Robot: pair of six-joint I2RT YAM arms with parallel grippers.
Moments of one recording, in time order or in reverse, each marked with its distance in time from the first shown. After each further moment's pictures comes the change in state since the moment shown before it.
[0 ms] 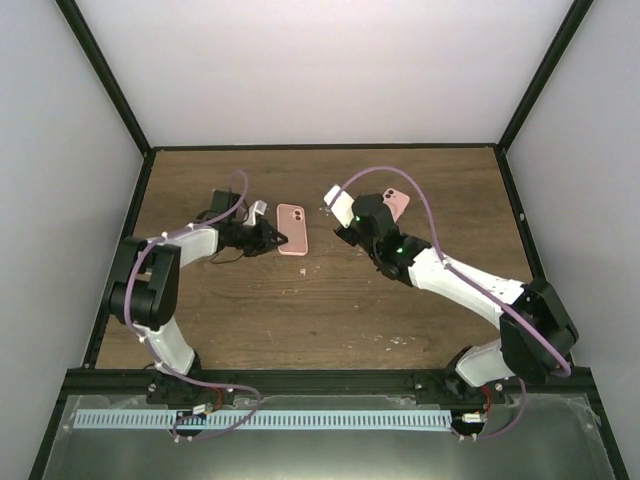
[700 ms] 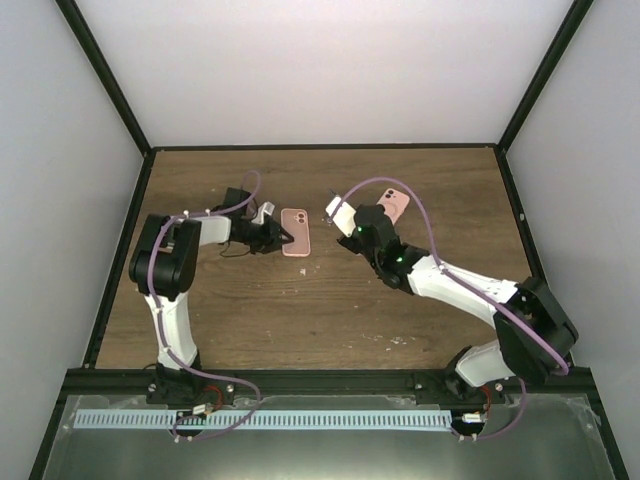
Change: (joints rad) left arm -0.002 0.299 0.167 -0.006 -0.005 0.061; right arm 0.000 -0.003 -0.114 0.106 0.018 -0.045
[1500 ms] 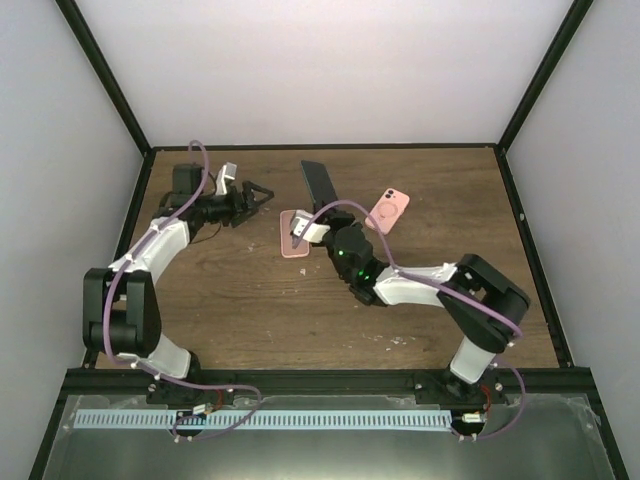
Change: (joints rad) left arm 0.142 -0.449 -0.045 -0.017 0.079 -0.056; right arm 0.144 0.243 -0.045 0.673 0.175 -0.521
